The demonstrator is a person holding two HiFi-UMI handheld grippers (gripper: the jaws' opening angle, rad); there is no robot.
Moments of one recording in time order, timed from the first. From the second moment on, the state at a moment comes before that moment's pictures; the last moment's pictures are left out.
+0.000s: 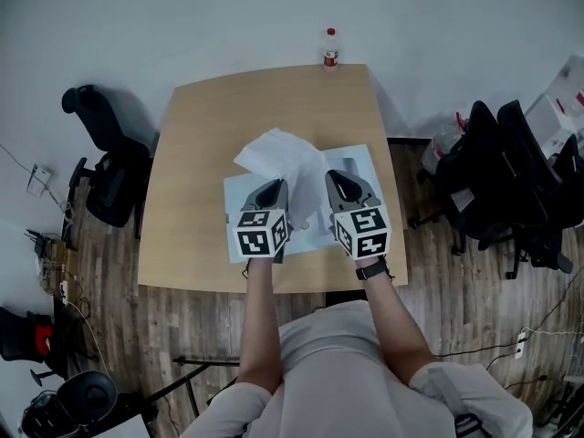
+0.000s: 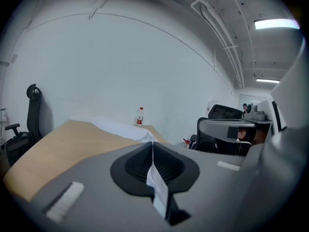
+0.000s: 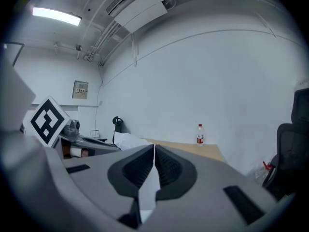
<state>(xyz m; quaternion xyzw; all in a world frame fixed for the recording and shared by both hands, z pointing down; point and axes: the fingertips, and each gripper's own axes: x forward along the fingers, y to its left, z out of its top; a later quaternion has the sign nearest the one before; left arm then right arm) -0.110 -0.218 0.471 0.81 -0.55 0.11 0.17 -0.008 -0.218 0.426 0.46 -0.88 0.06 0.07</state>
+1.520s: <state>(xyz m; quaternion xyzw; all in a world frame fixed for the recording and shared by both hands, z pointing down) -0.102 -0.215 0.384 0.81 -0.58 0.04 0.07 0.018 -0.212 0.379 0.49 -0.87 0.00 0.06</state>
